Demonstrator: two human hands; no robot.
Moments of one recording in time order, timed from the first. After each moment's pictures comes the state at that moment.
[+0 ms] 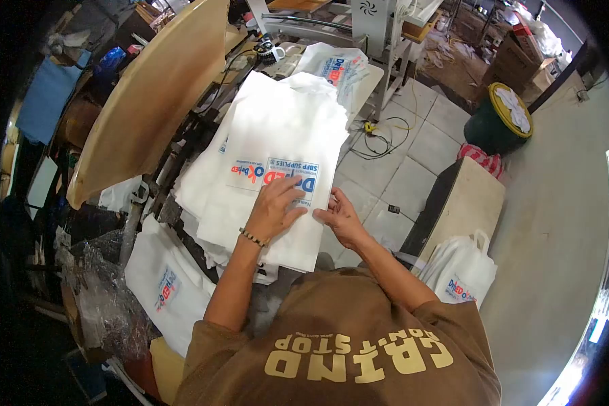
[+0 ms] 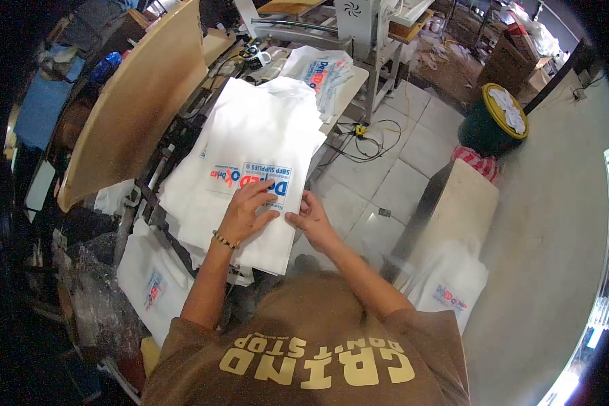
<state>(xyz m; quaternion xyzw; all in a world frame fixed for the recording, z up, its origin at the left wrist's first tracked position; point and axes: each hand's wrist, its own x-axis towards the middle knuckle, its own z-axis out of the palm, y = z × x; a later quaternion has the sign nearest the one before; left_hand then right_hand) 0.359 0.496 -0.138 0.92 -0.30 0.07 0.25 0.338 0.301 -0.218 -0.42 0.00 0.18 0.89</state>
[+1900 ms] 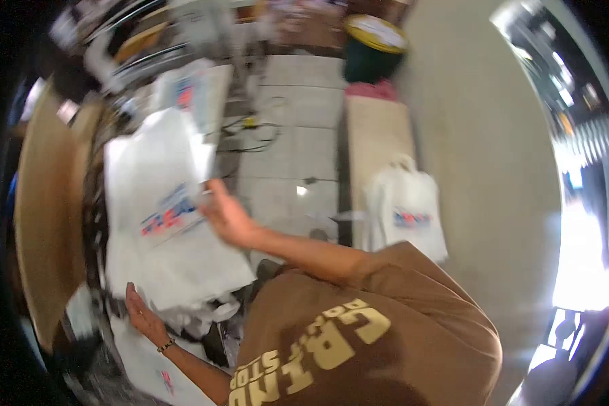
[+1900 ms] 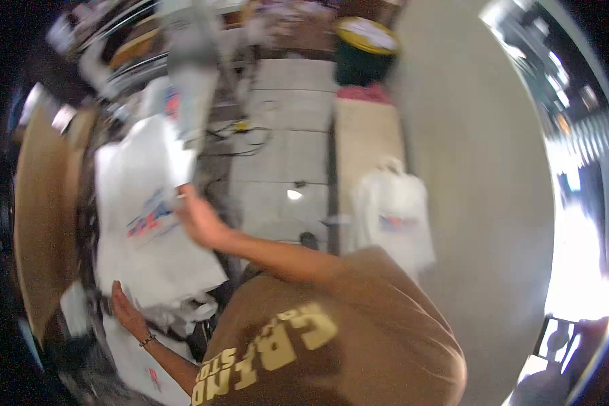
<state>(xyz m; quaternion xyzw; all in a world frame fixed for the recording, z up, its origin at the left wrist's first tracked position) 0.281 0.619 -0.129 0.91 0.06 0.17 0.37 0.349 0.300 -0.185 -0.72 -0.03 -0.15 0.68</state>
